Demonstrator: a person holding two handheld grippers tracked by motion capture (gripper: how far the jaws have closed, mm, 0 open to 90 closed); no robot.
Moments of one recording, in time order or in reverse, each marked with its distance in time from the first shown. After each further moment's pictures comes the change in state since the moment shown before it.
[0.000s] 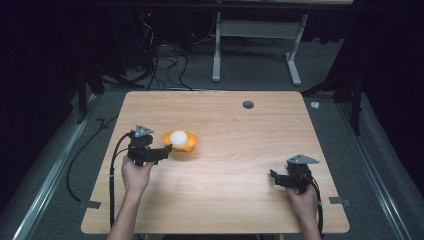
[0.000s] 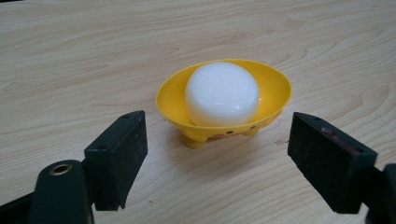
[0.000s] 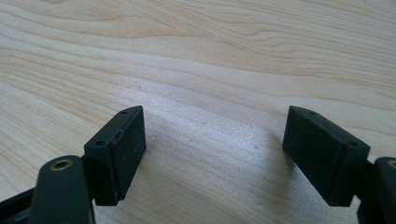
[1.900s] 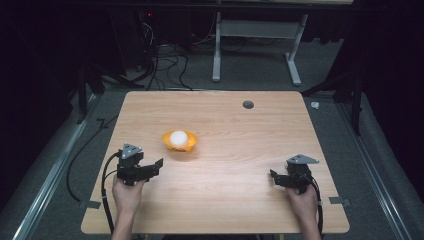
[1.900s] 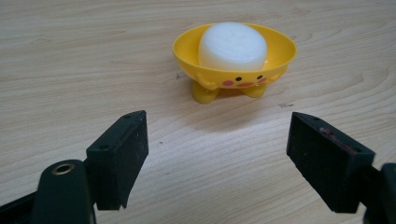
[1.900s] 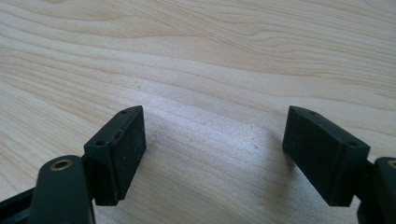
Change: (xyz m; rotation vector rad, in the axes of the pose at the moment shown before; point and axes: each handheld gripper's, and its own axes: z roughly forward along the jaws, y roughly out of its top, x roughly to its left) left arm 0.003 -0.050 -0.027 -0.031 0.029 -0.054; right arm 0.000 0.000 0.000 0.001 -0.001 0.002
